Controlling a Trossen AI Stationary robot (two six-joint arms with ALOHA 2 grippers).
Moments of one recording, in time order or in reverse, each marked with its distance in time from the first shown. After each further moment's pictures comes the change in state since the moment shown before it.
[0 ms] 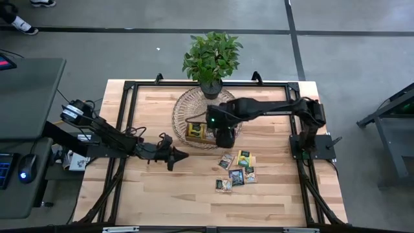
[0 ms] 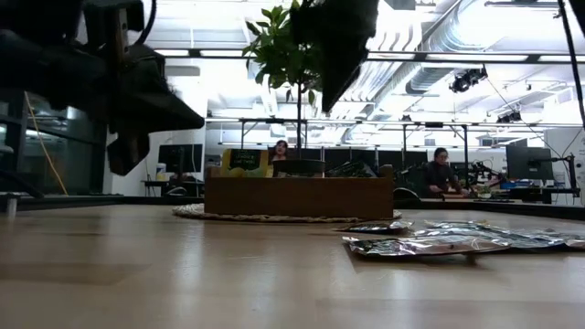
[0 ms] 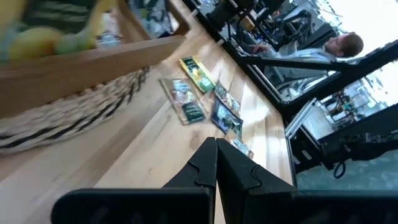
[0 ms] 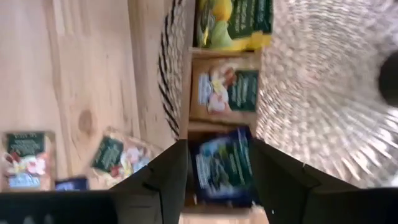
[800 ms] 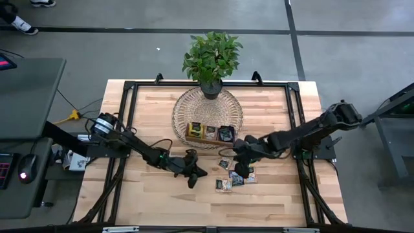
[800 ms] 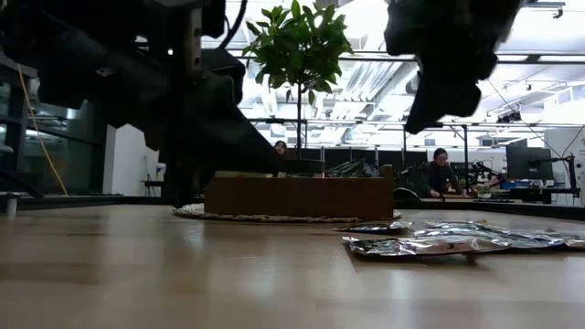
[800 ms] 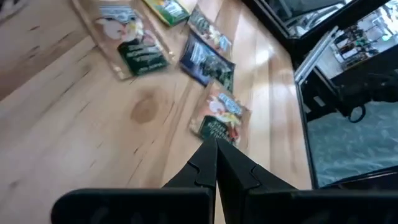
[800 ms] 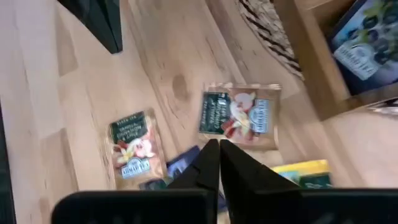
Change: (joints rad) left arm 0.000 0.426 0.413 -0.128 0.191 0.040; right arm 0.361 -0.393 -0.794 0.655 0.097 0.705
